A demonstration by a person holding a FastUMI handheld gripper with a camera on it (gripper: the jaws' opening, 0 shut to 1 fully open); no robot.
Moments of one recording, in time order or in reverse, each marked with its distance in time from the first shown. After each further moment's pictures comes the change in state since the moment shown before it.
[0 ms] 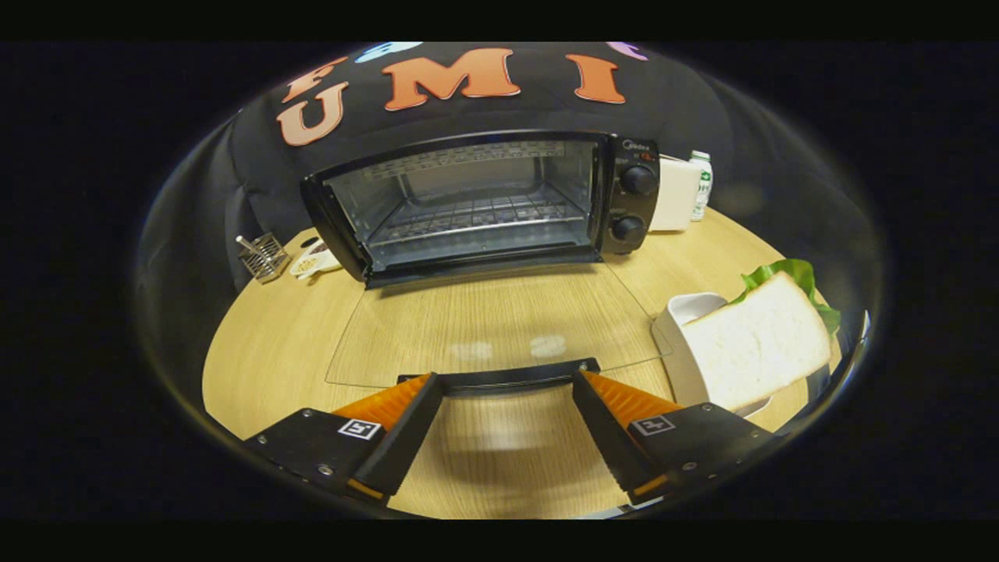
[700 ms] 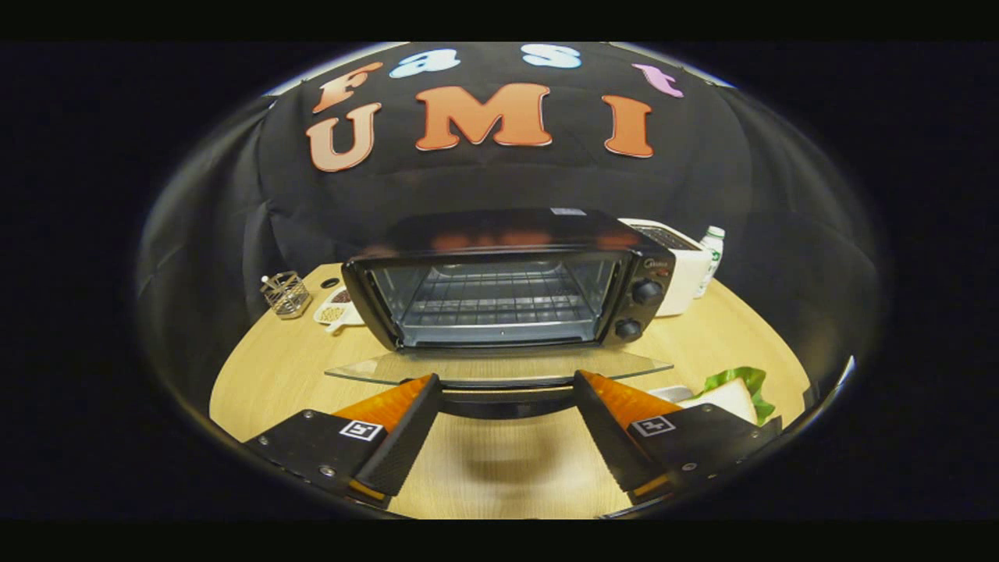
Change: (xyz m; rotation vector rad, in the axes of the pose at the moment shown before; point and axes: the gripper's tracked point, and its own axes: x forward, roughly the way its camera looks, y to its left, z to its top) arm -0.039 0.015 0.096 -0.094 -0.174 0.008
